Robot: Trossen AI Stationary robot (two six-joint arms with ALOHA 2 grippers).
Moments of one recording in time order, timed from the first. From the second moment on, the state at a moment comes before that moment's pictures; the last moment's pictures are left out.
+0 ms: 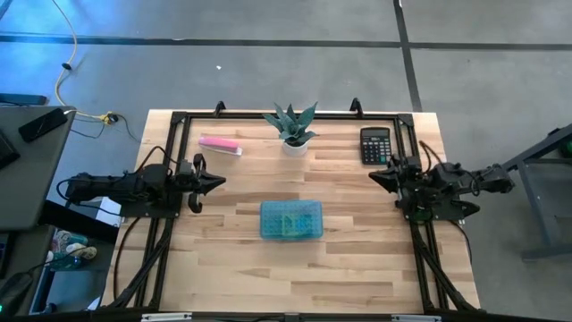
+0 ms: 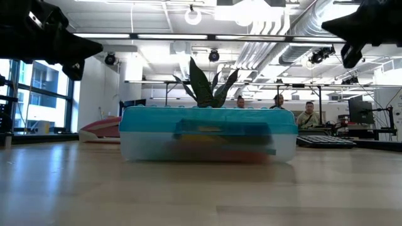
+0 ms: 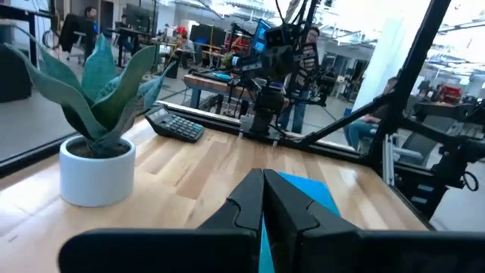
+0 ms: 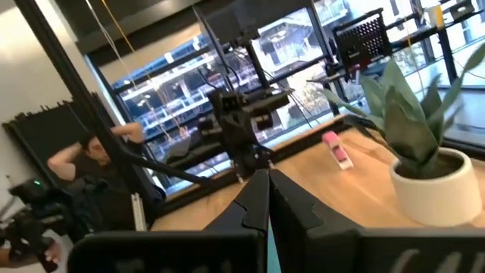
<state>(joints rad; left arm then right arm) 0.10 0.01 0.01 0.03 -0.12 -0.21 0.20 0.00 0.16 -0.03 0.33 0.38</state>
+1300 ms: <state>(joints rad) 0.10 0.01 0.01 0.03 -0.14 -0.15 0.20 0.01 0.08 -0.13 0.51 0.34</state>
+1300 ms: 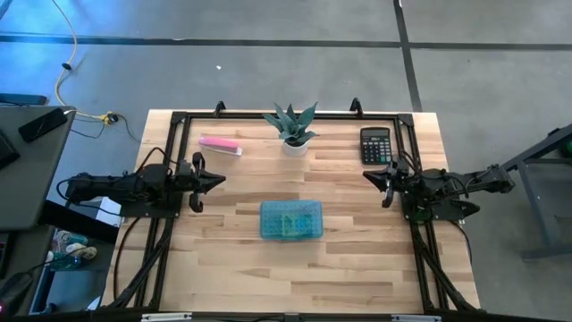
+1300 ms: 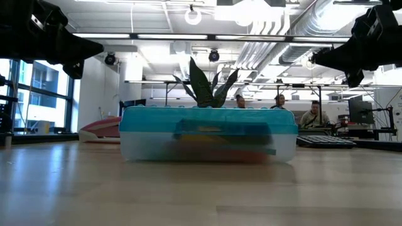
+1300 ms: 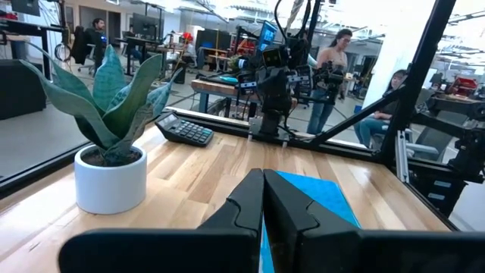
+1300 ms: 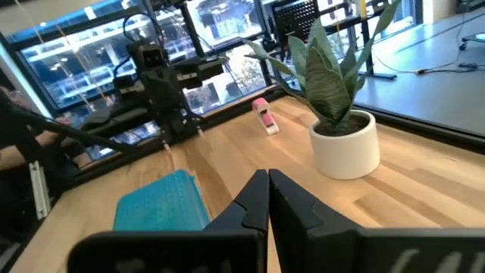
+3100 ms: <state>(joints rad) 0.10 0.01 0.01 0.03 -0.14 -0.15 0.20 0.01 0.08 -0.13 0.48 0.34</state>
